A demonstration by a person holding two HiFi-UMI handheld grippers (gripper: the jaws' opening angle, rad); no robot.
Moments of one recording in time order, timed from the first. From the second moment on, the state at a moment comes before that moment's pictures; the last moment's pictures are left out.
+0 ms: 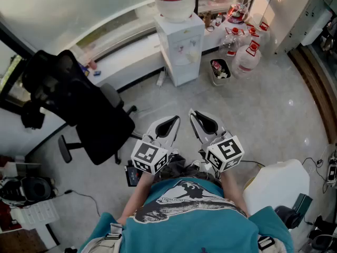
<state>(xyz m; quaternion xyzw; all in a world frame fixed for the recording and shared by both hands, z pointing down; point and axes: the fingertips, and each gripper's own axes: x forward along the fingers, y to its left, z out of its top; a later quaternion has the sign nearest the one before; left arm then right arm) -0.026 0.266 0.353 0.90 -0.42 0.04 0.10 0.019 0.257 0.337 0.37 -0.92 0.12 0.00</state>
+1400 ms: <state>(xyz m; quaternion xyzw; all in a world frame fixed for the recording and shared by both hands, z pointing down) -0.072 0.187 0.370 0.93 -0.35 0.05 0.12 -0.034 0.181 0.361 0.41 -0.90 0.16 0.00</state>
